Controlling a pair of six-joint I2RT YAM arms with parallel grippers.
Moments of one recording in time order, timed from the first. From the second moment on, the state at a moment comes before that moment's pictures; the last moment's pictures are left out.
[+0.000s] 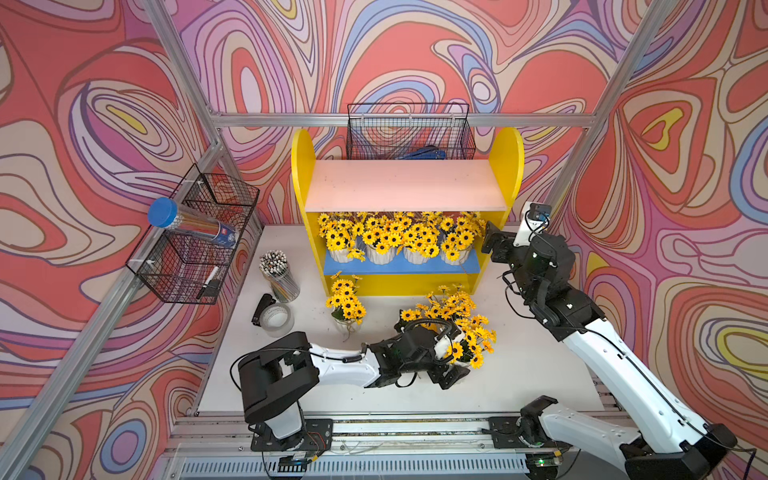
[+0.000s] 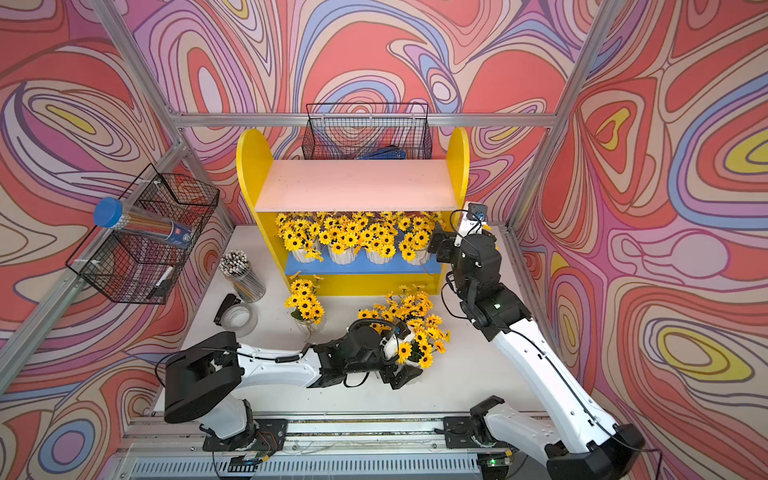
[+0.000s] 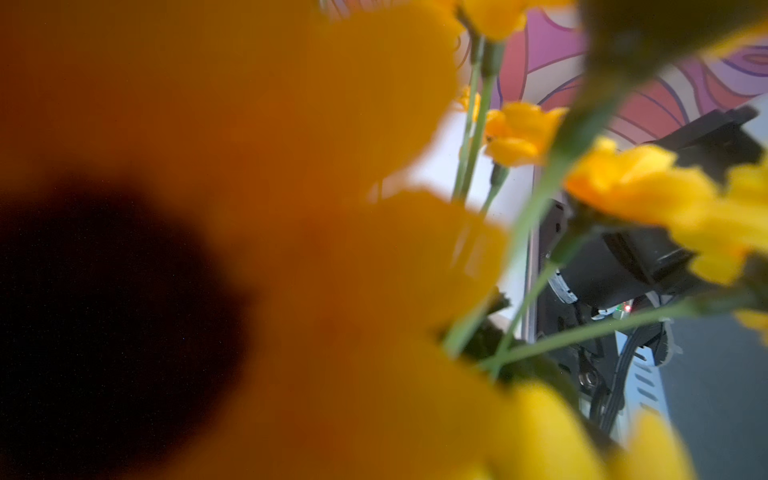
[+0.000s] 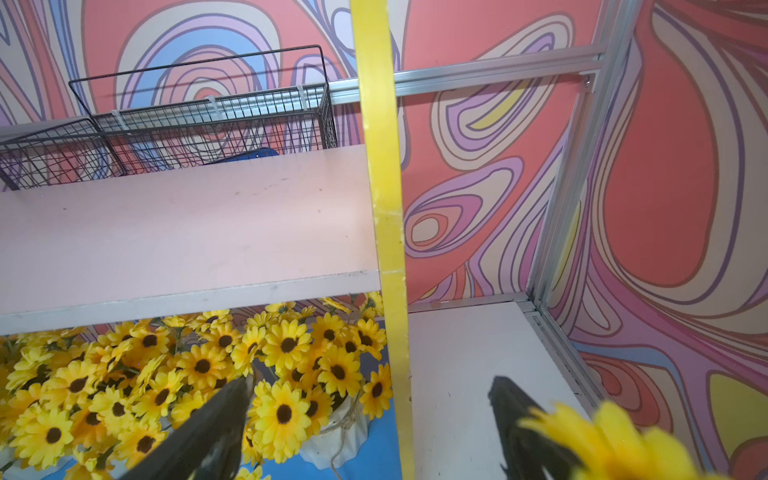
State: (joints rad) left arm -1.15 1.67 0.76 0.43 0.16 -0.21; right arm 0.42 1.07 1.16 -0.20 0.45 0.14
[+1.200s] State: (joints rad) left arm -1.18 1.92 0.81 0.72 0.08 -0.20; right arm 0.42 1.02 1.12 -0.21 0.34 0.16
